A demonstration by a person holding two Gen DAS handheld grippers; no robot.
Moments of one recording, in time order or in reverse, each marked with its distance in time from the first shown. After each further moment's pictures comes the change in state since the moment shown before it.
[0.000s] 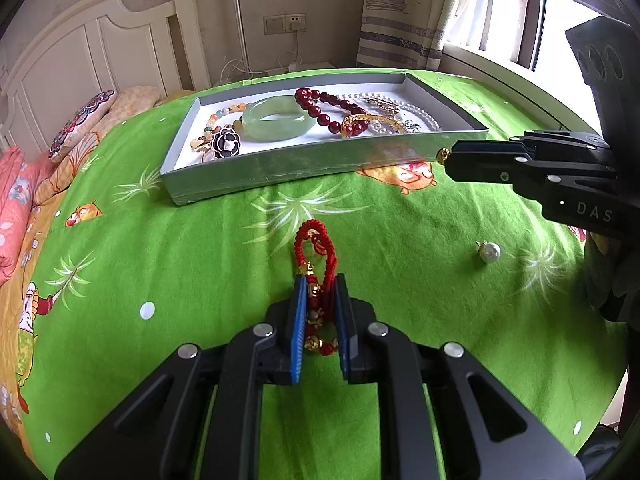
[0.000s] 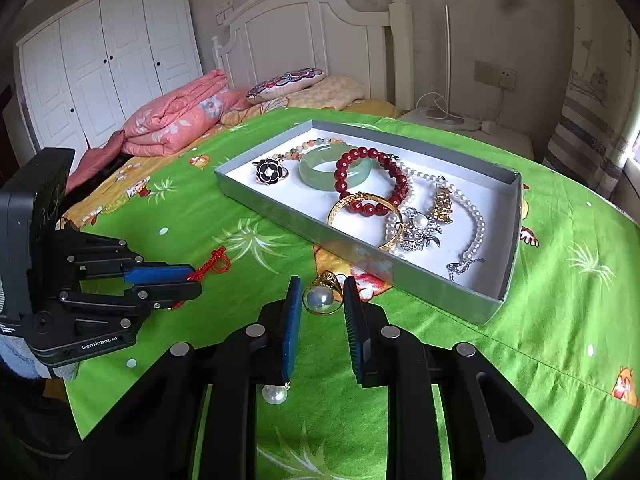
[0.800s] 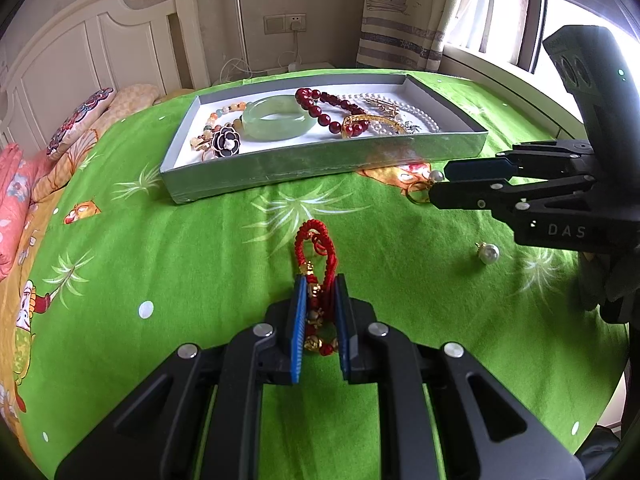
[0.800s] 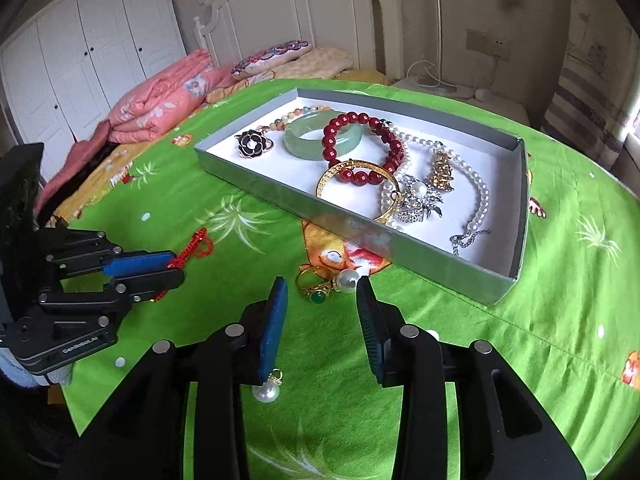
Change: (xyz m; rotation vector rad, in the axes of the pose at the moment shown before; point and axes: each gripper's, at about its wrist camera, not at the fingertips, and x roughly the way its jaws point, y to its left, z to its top) left arm 0.000 0.002 0.000 -0.011 -0.001 -0.012; right arm 0.024 0.002 0.000 0.015 0.135 -0.053
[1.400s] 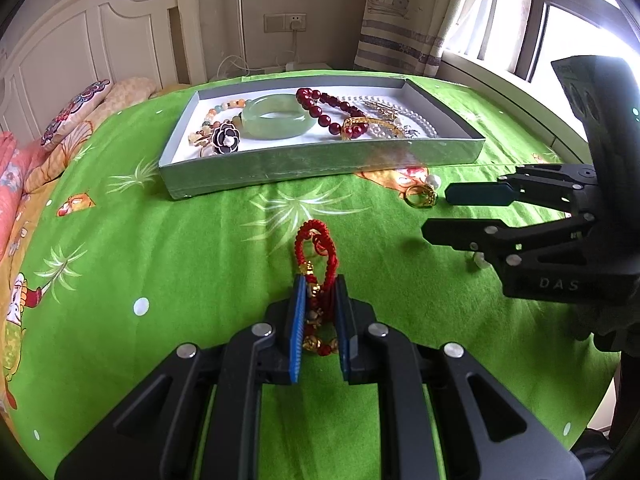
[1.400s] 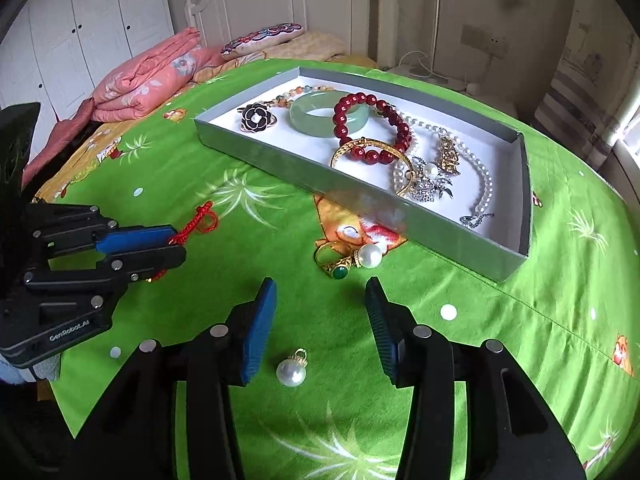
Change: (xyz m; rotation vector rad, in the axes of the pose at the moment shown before) left arm -0.001 0.006 -0.001 -0.032 -0.003 -0.042; right arm 0.005 0.019 -0.006 0.001 0.042 -0.053
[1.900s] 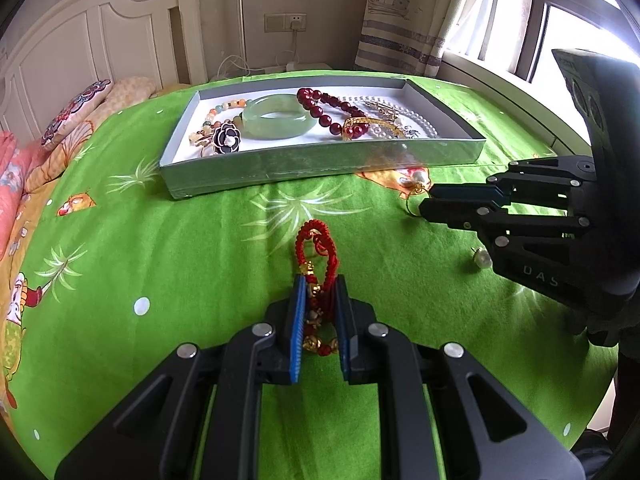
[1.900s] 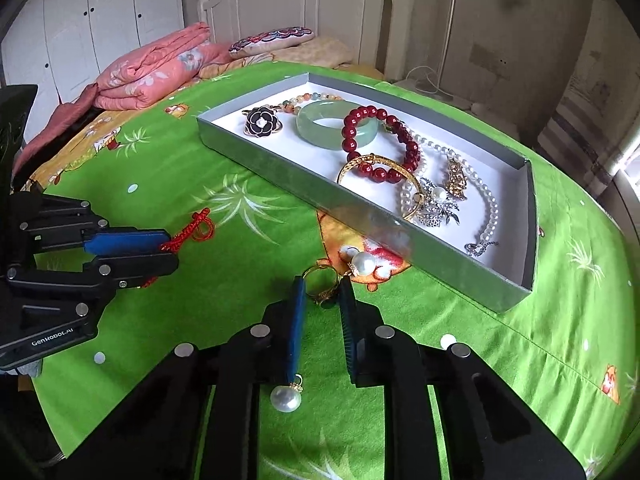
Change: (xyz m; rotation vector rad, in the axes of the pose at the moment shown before) left arm 0.000 0.001 0.000 -0.003 -0.001 0.004; right arm 0.001 0.016 0.002 -0.104 -0.042 -0.070
